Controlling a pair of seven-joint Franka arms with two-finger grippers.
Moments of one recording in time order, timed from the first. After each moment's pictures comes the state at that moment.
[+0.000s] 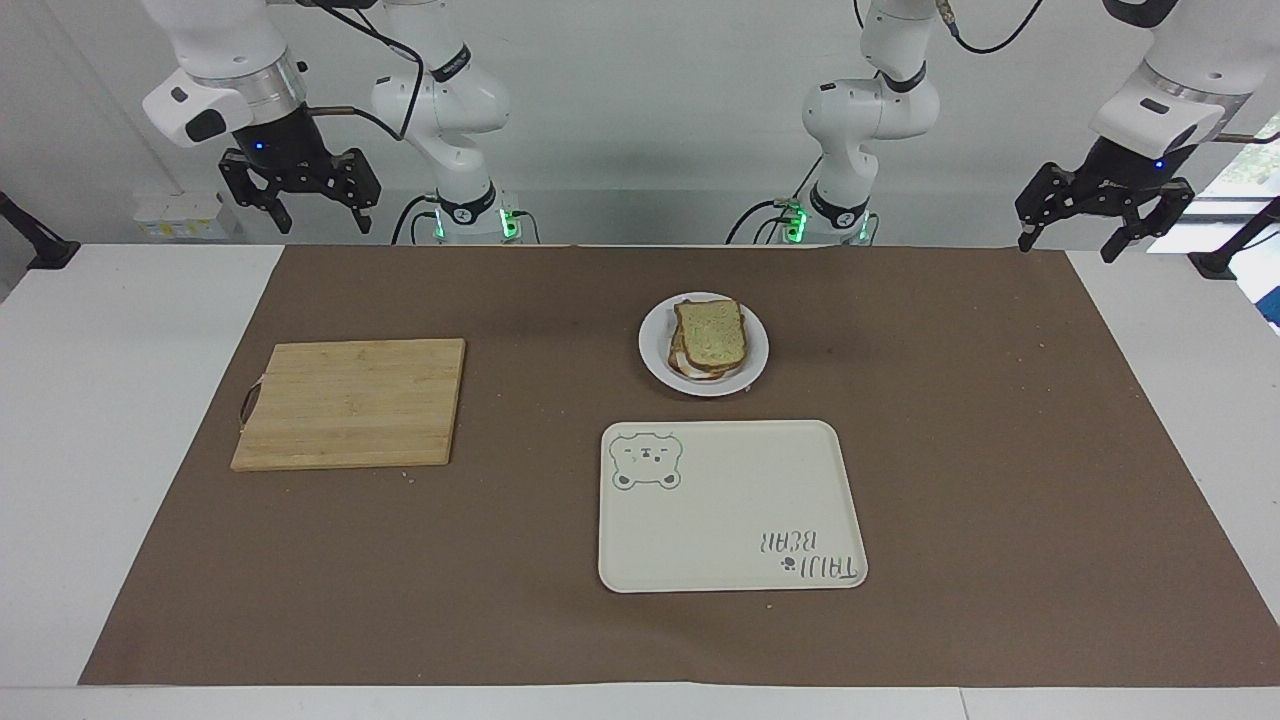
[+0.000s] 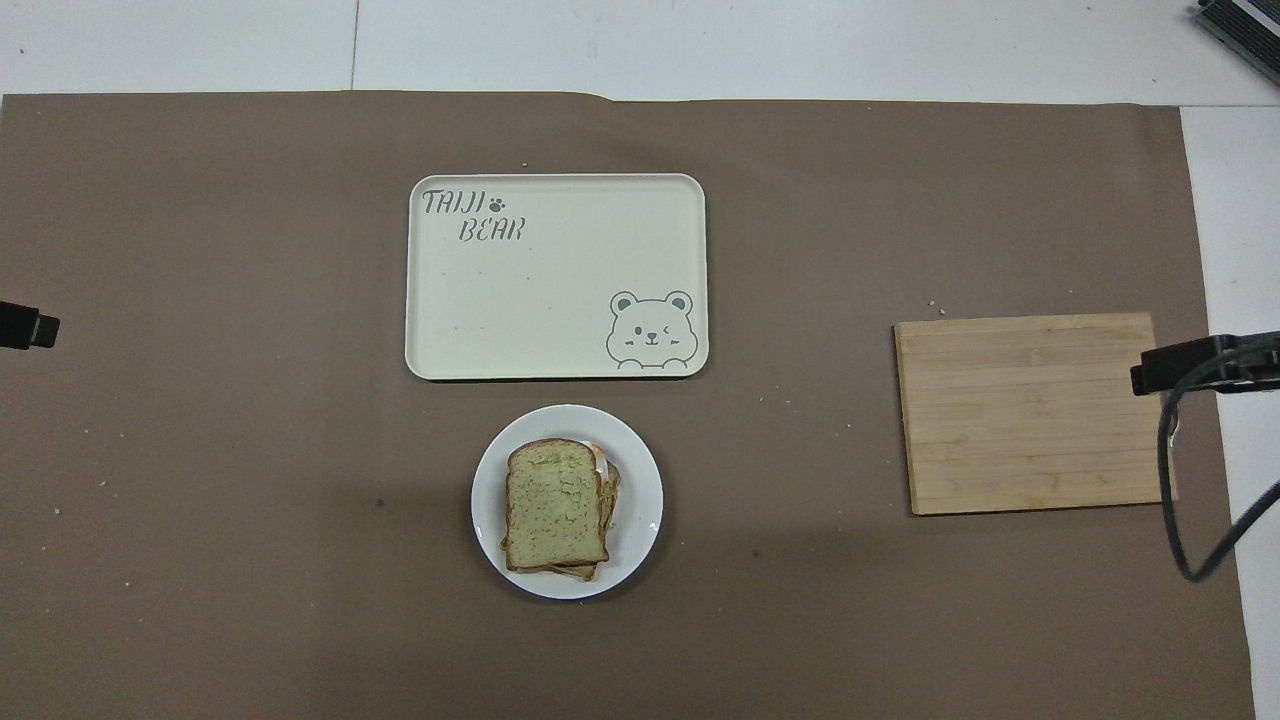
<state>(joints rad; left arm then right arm) -0.02 -0.02 0.04 -1.48 -0.01 1.51 0.27 0.03 -0.09 -0.04 -1.58 -0.02 1.47 -0.01</state>
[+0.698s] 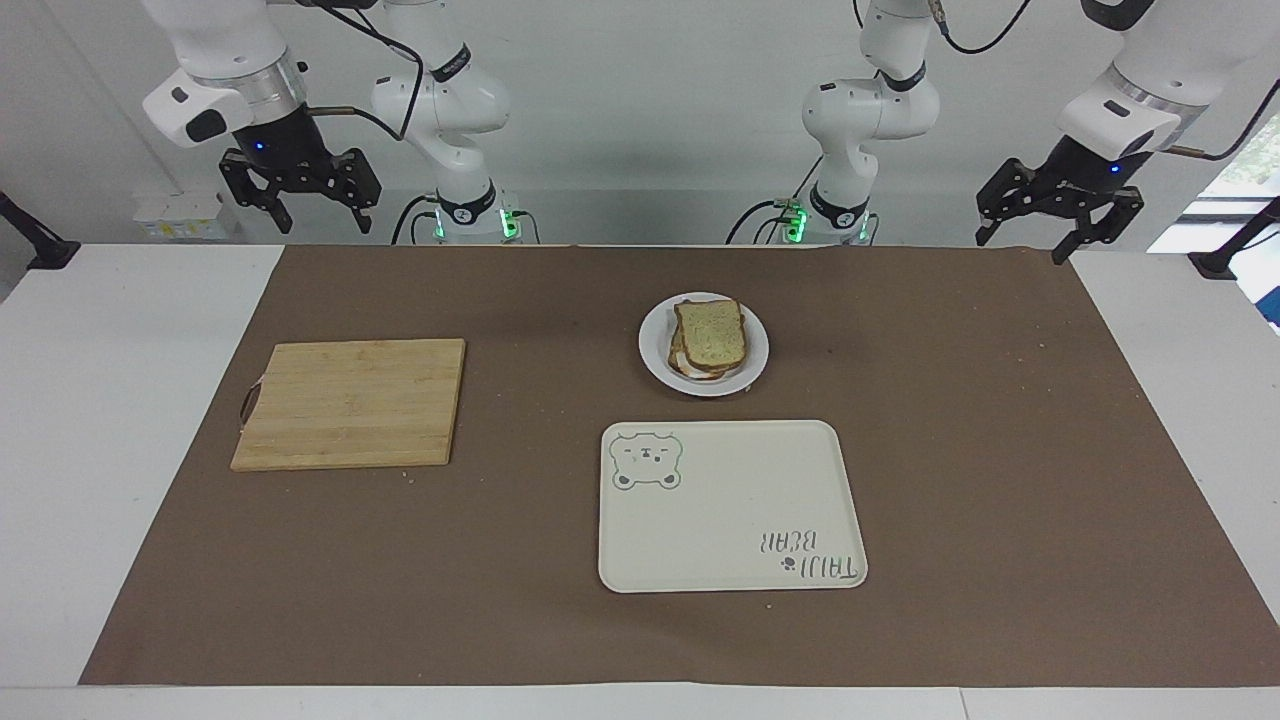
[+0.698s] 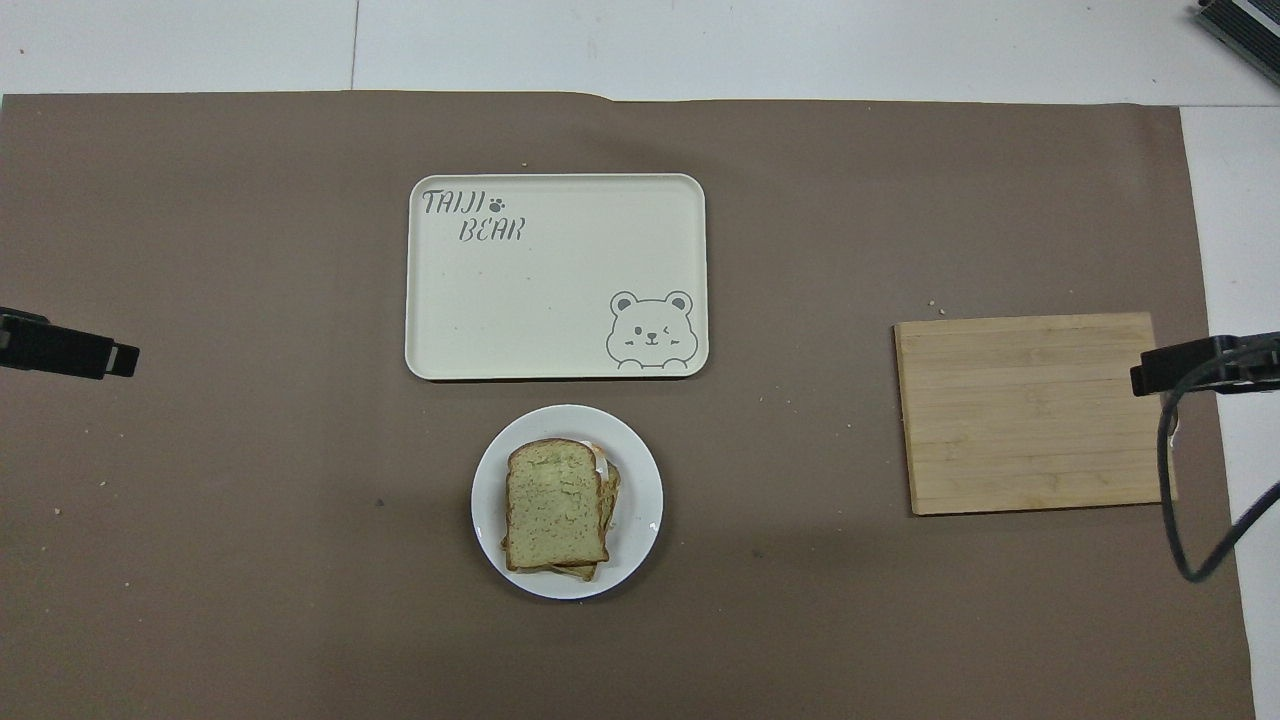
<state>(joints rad) -0.04 -0.07 0.01 -1.59 -0.19 1.50 0.27 0.03 -0.09 -0.04 -1.59 -0.02 1.47 -0.01</state>
